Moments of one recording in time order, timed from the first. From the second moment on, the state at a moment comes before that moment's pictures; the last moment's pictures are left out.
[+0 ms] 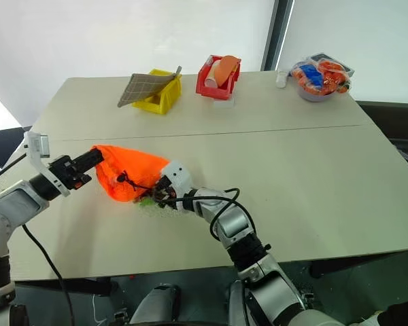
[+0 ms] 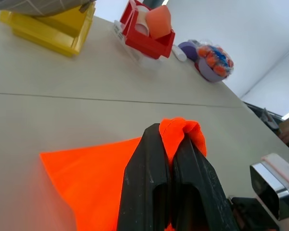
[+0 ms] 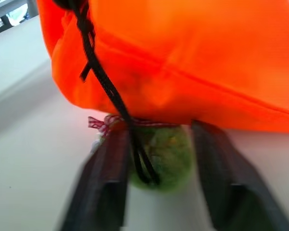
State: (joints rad) left arm -0.22 0.63 0.49 -0.20 -1.06 0.89 -0.45; right arm -0.50 0.01 0.35 0.16 0.17 0.53 0.56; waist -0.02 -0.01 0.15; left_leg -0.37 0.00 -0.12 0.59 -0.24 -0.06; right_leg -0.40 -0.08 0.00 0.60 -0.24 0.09
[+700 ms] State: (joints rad) left arm -0.09 0.74 0.32 -0.33 -0.95 0.89 -0.63; right arm -0.38 -0.36 0.18 -0.22 0.26 0.64 0.65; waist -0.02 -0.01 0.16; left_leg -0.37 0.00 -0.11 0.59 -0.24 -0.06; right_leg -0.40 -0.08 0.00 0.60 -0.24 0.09
